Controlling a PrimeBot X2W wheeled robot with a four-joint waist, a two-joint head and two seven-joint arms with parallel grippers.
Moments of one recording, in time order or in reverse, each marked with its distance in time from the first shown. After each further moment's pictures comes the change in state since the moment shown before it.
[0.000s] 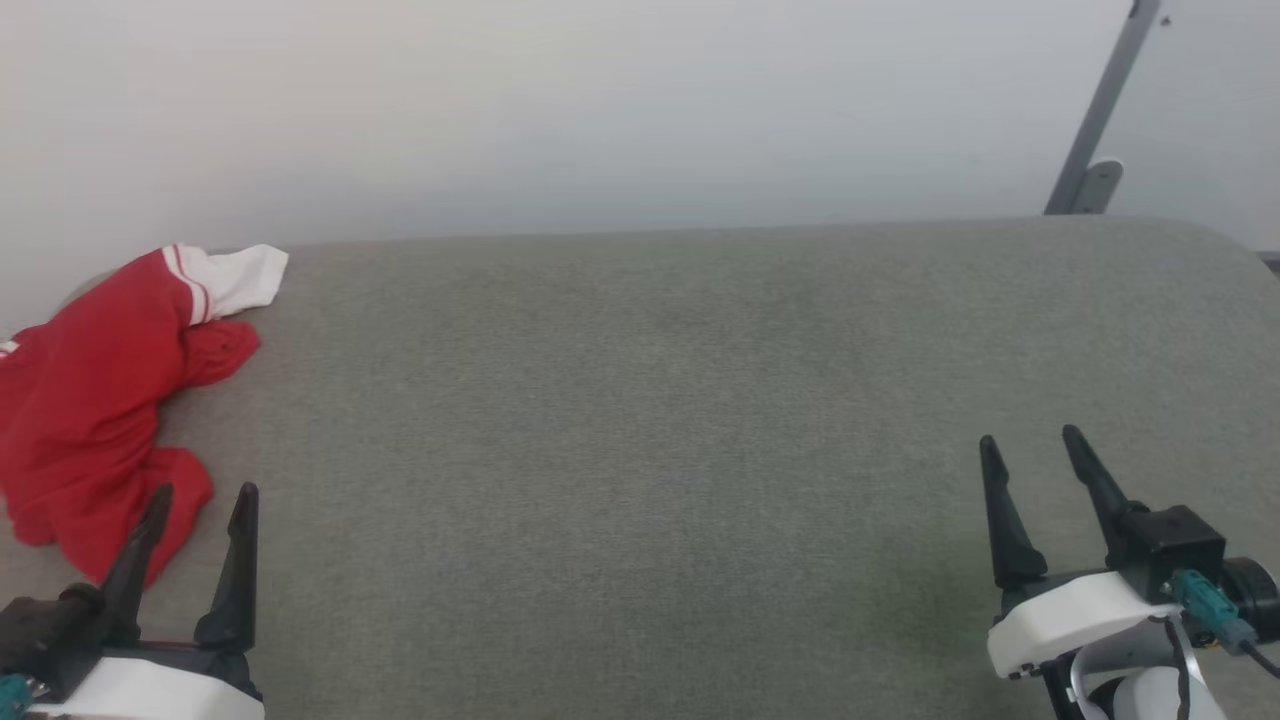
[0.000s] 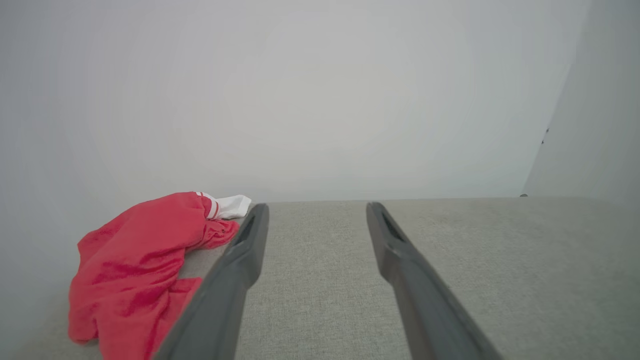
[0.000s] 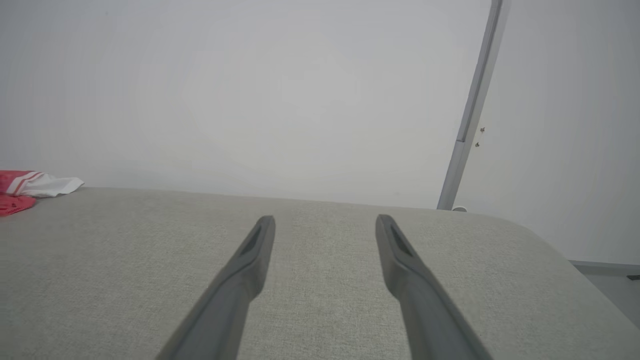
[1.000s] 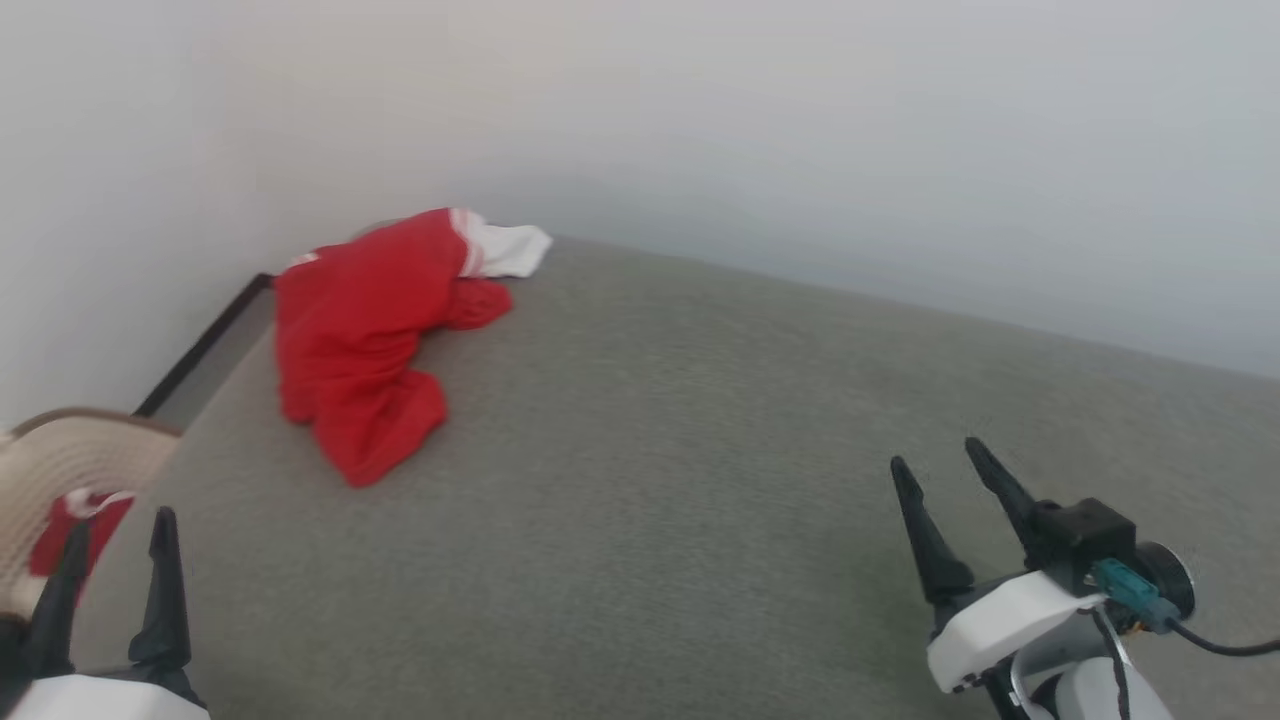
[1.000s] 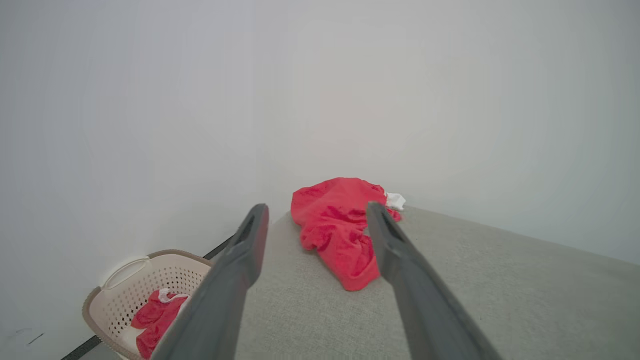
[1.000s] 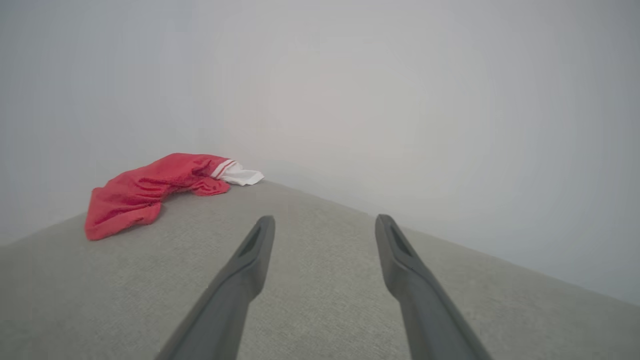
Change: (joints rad) left arm 0.002 -0.039 0.122 0.089 -0.006 0.014 0.000; right arm -0.041 -0.054 0.181 0.078 0.104 0.000 0.013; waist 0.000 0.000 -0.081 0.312
